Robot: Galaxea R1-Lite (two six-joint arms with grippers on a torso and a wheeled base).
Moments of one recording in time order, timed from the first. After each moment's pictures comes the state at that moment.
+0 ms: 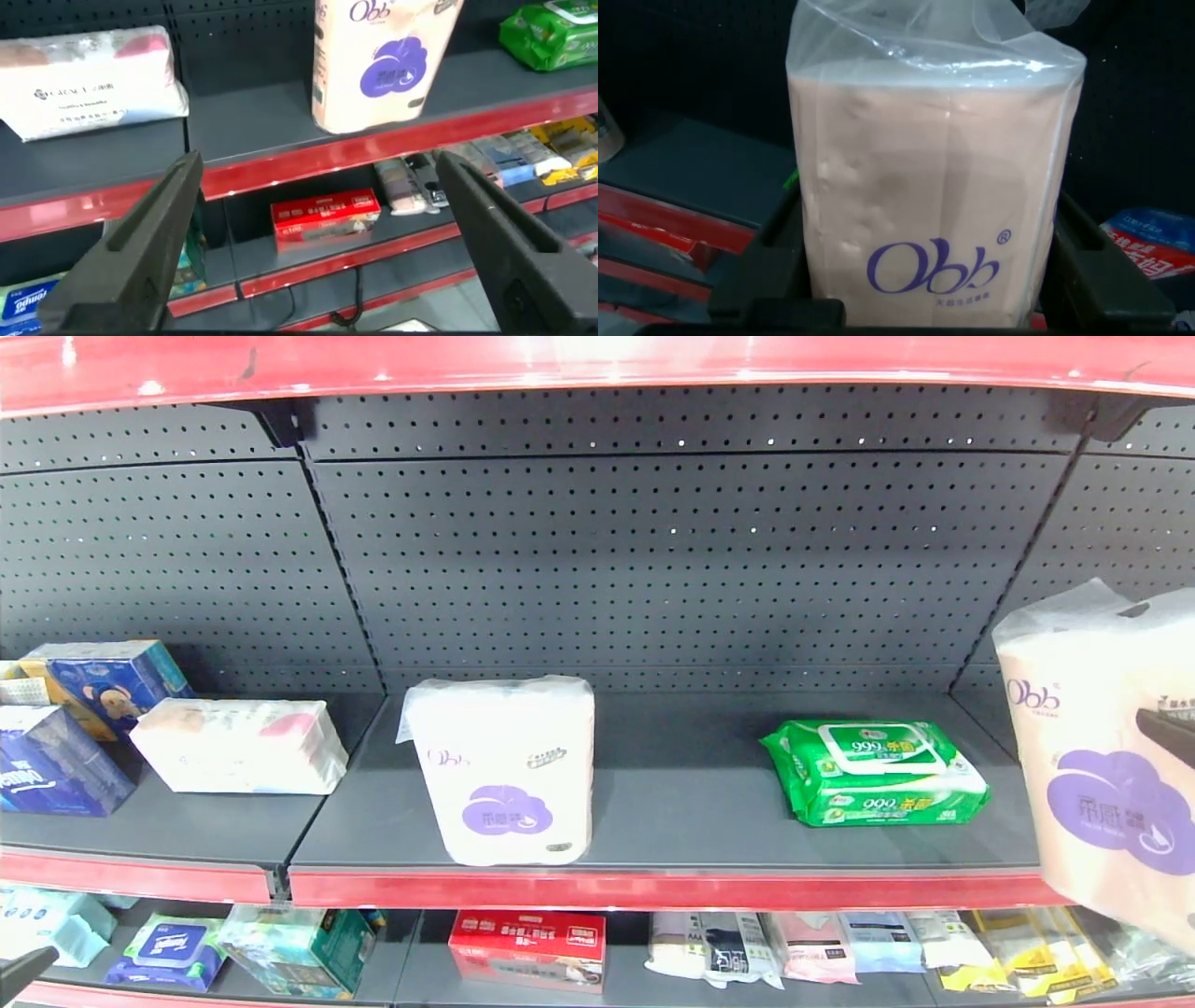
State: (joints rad) left arm 0.10 0.39 -0.17 -0.07 -0.41 0.05; right arm 0.02 0.89 -0.63 -0.11 0.10 -0.30
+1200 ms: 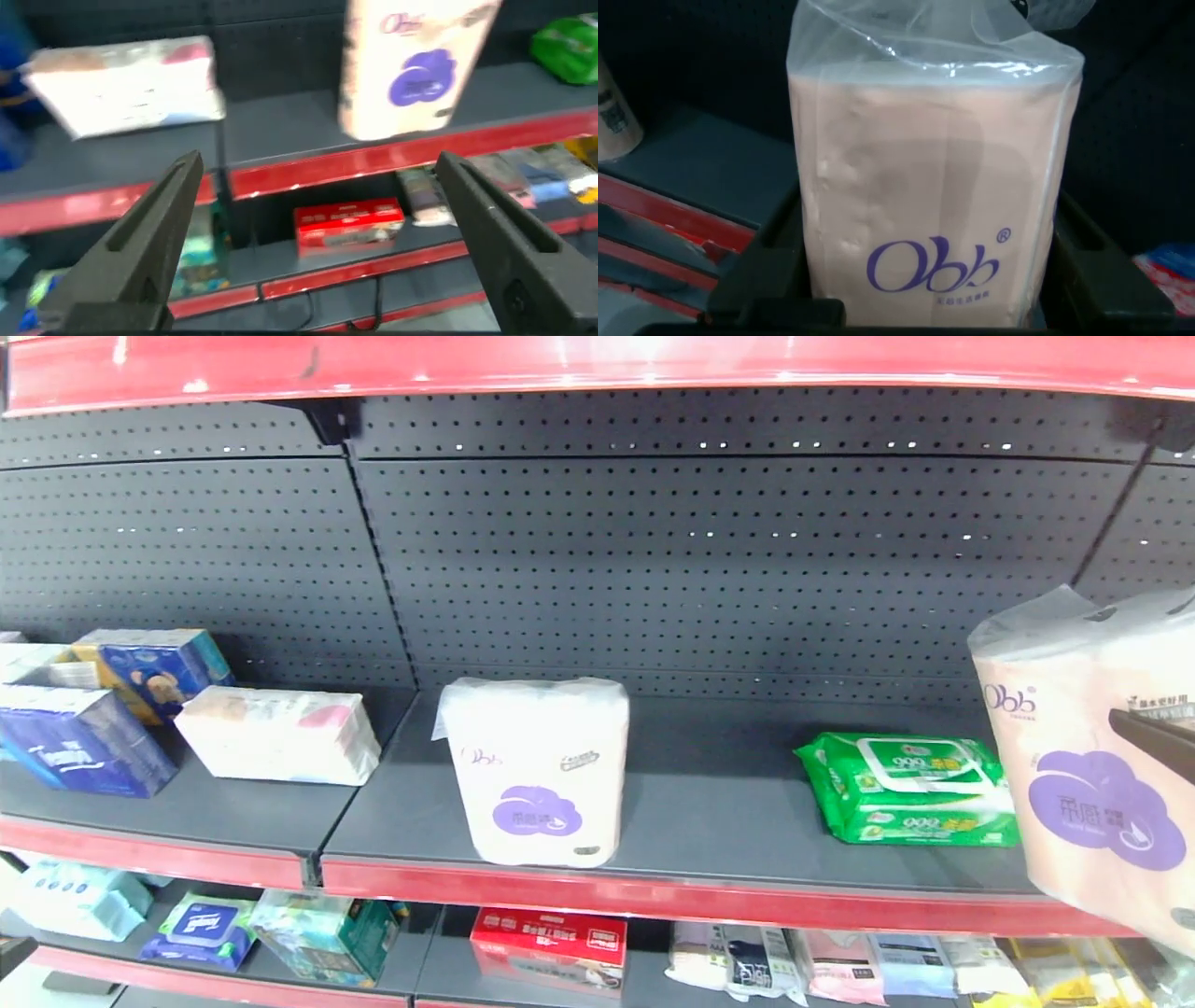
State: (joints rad) left arm 0.10 0.38 -0.19 -0.07 -0.38 0.06; right arm 0.03 0.93 -0.64 -0.12 0.13 -0.31
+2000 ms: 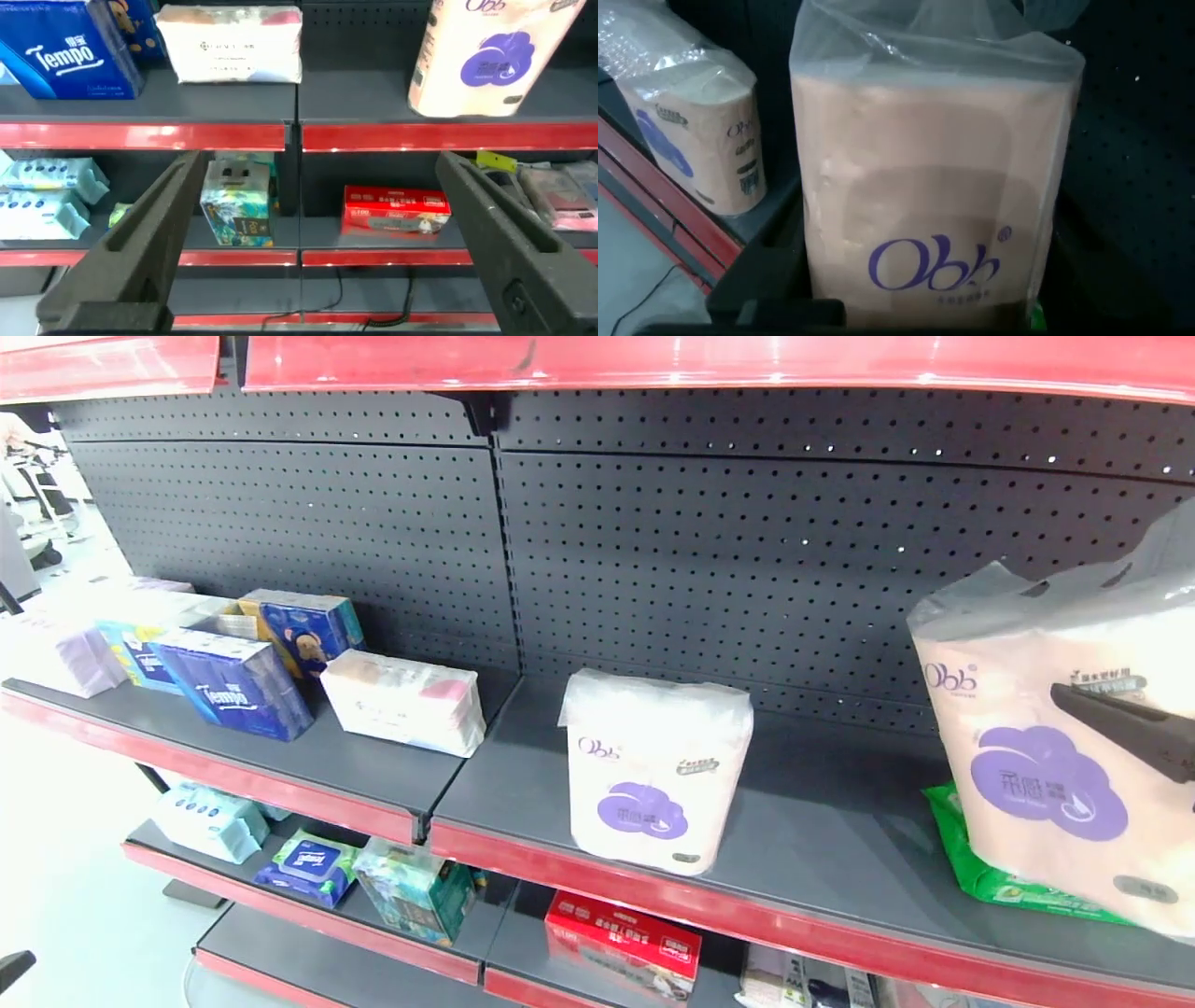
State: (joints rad) left arm 0.10 0.34 -0.18 -0.04 -0.38 0.06; right arm 0.14 1.01 -0.65 -0.23 0.14 -0.30
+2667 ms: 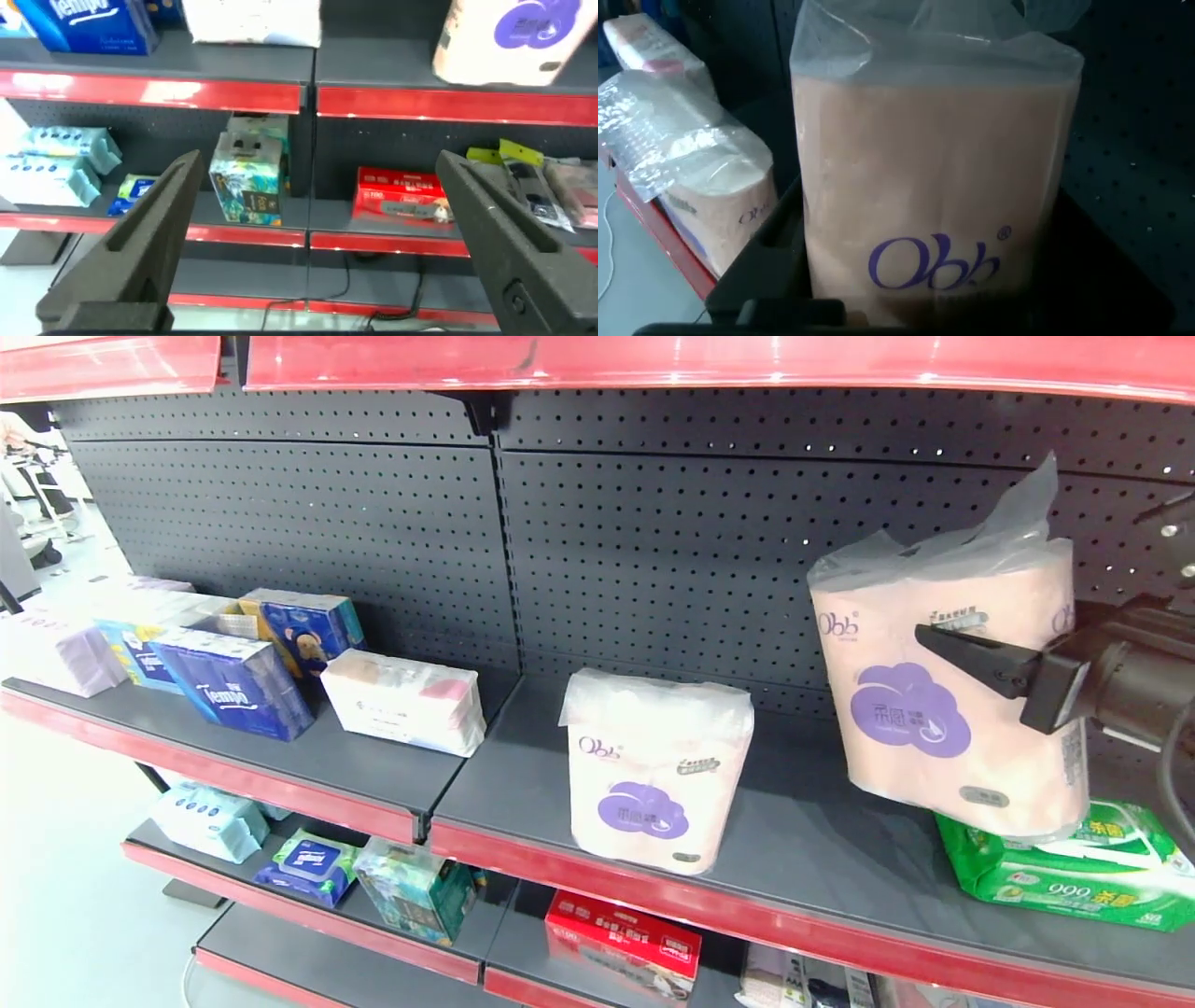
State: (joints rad) left arm 0.10 0.11 -0.05 0.05 -0.30 0.04; right arm 0.20 1.31 -0.67 -0.57 0.20 -0.20
